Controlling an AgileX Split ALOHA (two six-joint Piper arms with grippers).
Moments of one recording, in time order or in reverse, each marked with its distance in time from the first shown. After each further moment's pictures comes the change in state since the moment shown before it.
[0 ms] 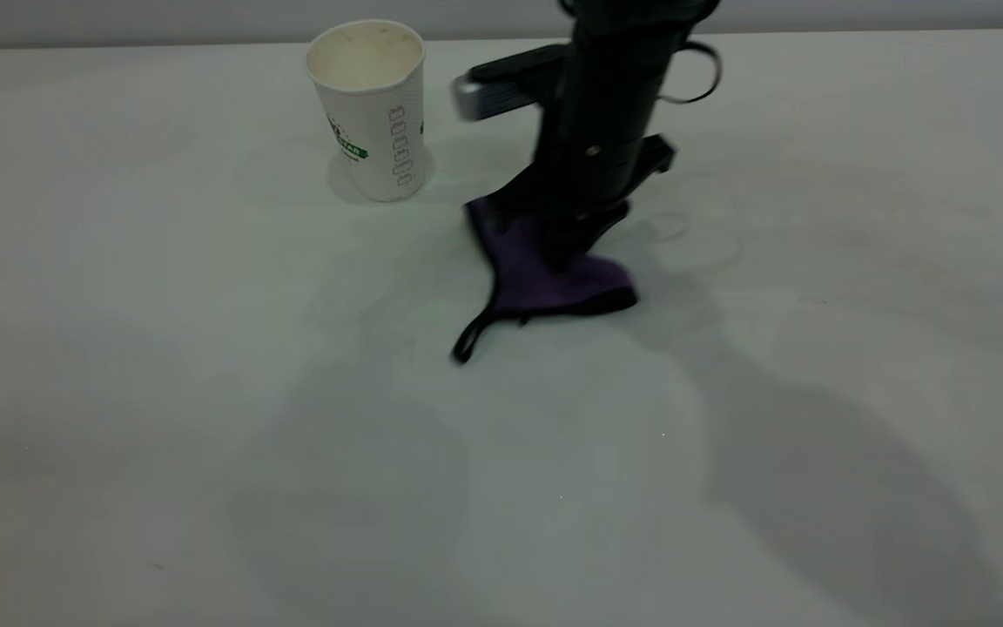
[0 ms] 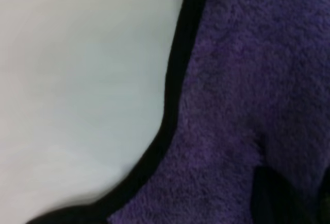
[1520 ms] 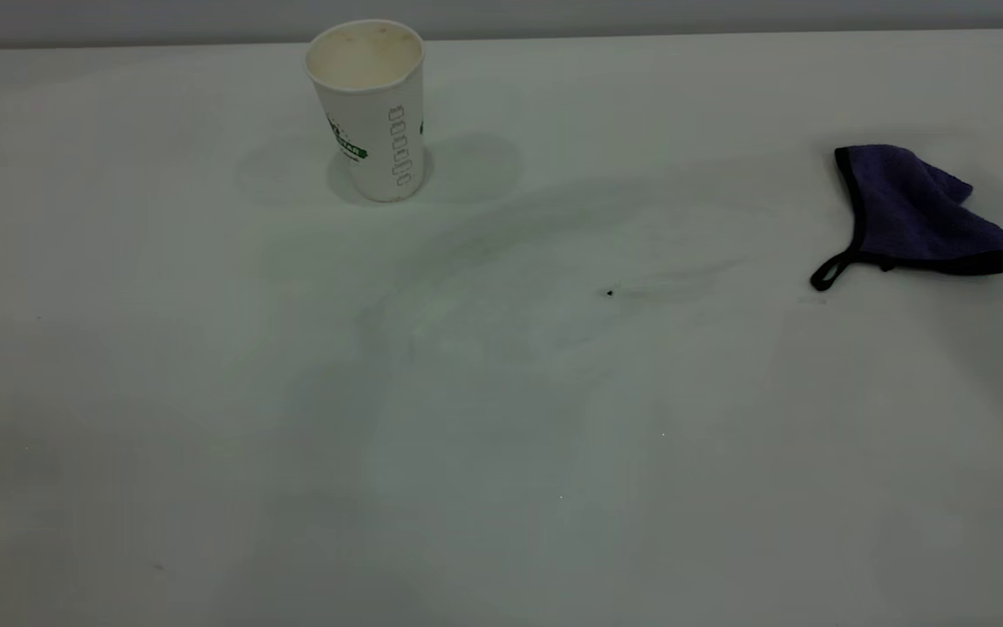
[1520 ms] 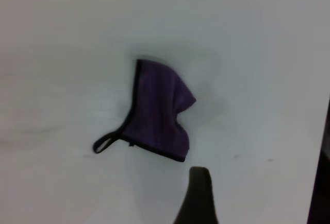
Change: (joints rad) left arm 0.000 0.000 0.000 0.000 0.000 0.001; right arm -0.418 -0.818 0.000 -0.257 0.624 0.035
